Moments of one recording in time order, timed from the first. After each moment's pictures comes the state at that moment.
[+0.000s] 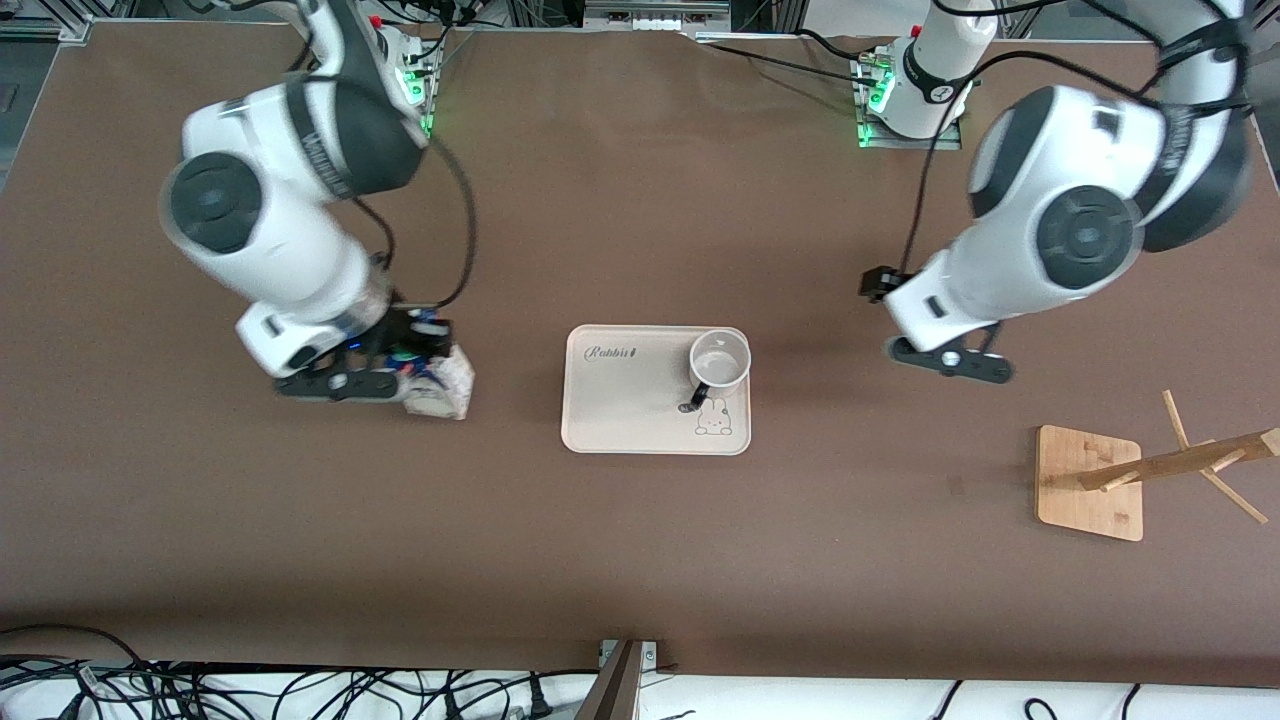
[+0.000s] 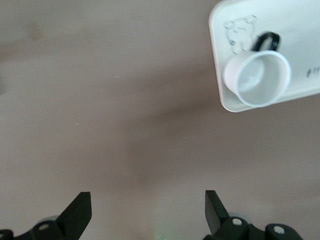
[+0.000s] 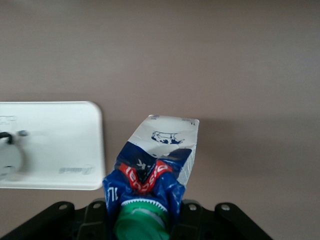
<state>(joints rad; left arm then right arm) -0.36 0.37 -0.01 -1.47 -0.05 1.54 -0.09 0.51 0.41 -0.27 -1.40 0.16 1.78 0.23</state>
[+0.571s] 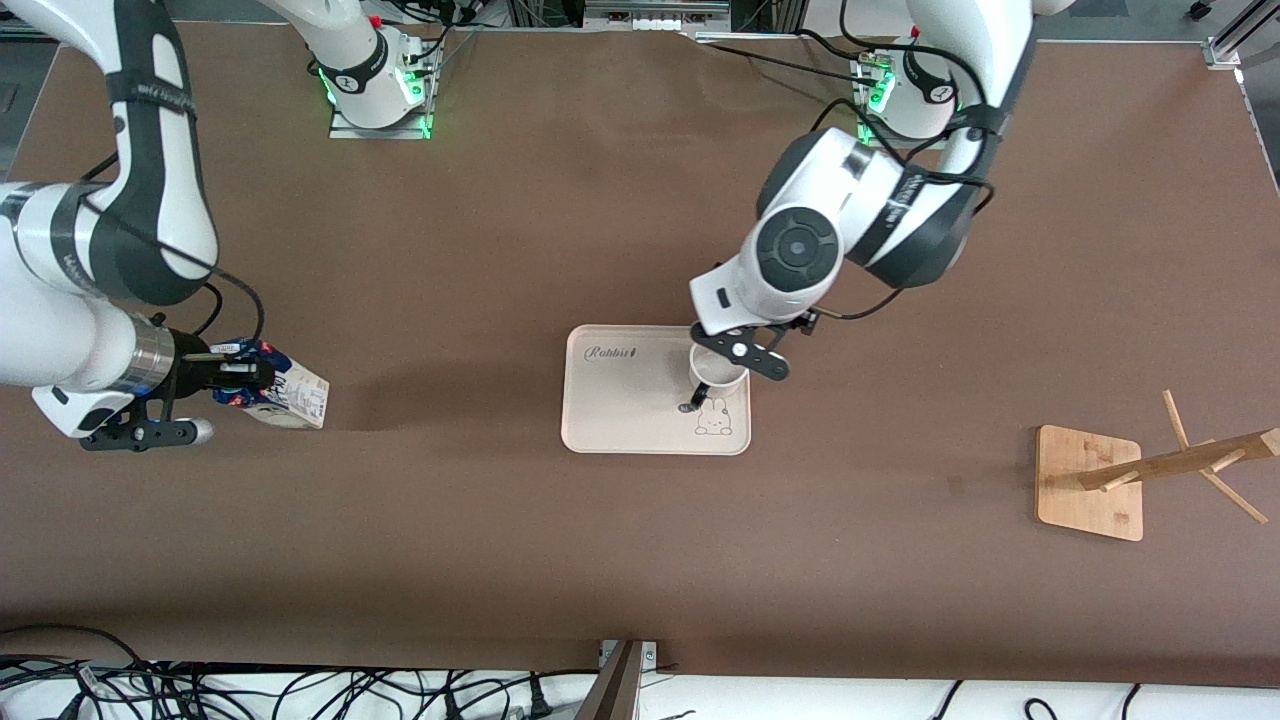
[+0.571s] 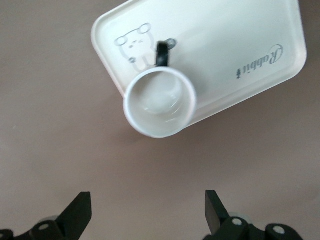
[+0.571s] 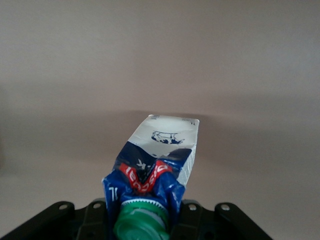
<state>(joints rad) -0.58 0.55 -0.01 -1.41 -0.10 1.72 -0.10 0.26 0.46 -0.32 -1.53 0.21 1.82 -0.16</state>
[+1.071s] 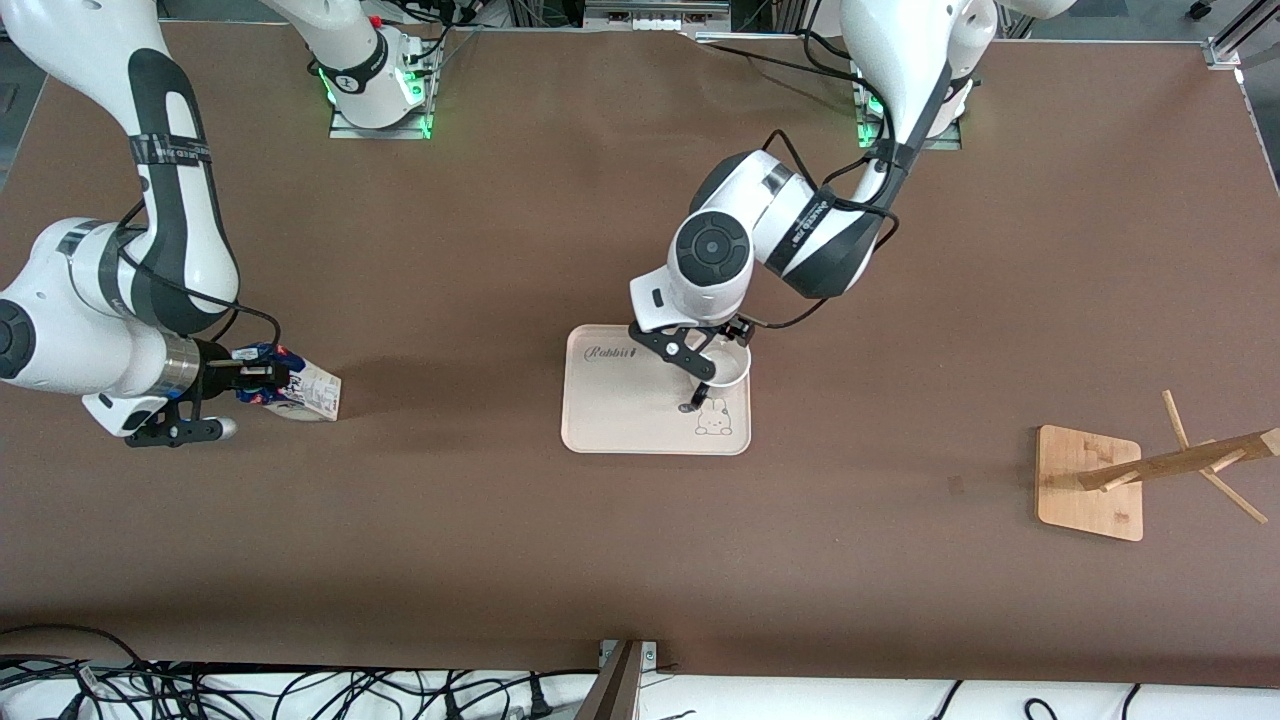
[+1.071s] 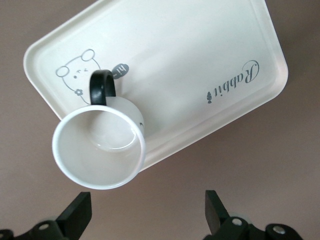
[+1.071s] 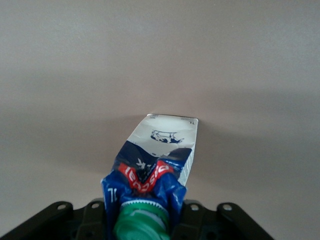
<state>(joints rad) -0.66 0.65 -0.01 -1.40 -0.10 1.87 -0.12 0.24 0.47 -0.32 -1.70 0.24 1.98 -0.26</state>
